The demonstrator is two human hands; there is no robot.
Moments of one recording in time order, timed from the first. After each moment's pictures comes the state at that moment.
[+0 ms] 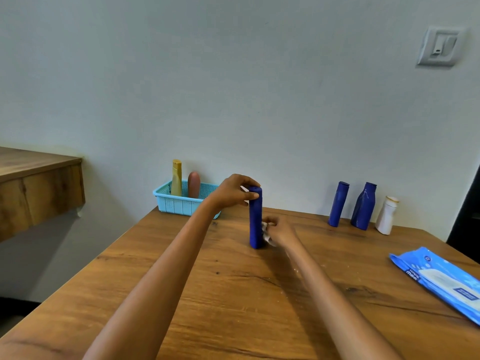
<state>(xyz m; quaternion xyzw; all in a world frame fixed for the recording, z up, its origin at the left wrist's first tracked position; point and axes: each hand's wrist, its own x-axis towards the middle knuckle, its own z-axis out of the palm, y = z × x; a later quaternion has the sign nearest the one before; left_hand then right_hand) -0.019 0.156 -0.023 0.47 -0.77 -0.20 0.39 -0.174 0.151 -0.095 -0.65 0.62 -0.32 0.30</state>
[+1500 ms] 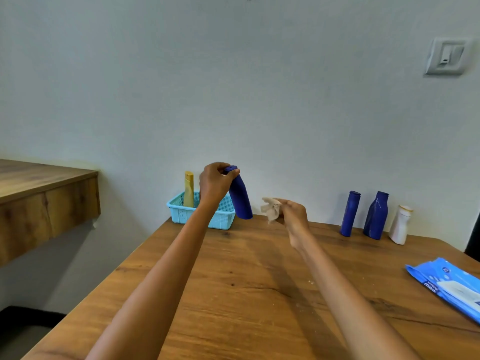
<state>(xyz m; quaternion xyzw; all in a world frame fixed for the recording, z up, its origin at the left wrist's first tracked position) 0.020 0.157 0.004 0.53 -0.54 -0.13 0.64 -0.161 0.147 -0.057 -0.51 0.45 -0.58 0.45</state>
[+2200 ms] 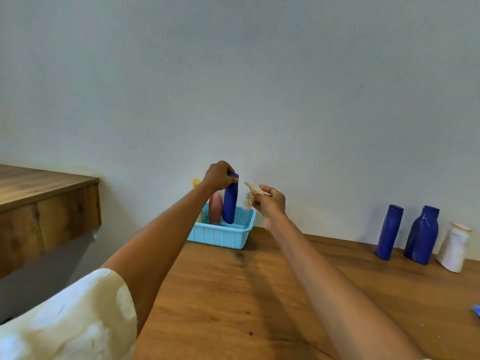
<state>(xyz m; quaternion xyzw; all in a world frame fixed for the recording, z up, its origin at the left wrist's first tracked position) 0.085 0.037 0.023 0.63 -0.66 -0.05 0.39 -0.056 0.048 -0.031 -0.44 0.42 -0.61 0.50</state>
